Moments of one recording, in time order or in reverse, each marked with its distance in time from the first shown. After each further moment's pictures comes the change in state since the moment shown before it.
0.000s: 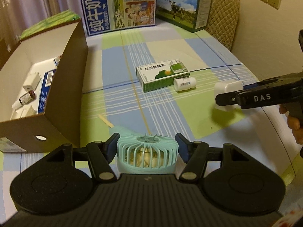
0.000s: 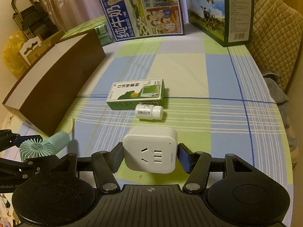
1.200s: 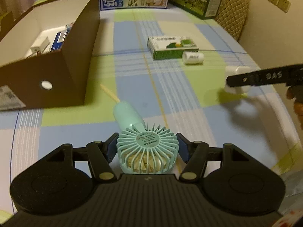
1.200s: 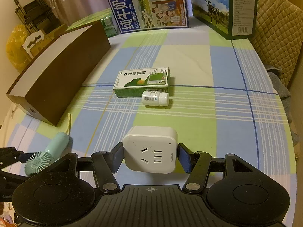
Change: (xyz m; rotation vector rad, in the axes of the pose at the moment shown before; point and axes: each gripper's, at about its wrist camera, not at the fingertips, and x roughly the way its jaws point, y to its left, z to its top) left arm -0.006 0.020 -0.050 -0.110 0.072 -0.029; right arm -0.005 0.006 -0.015 -0.005 0.036 0.010
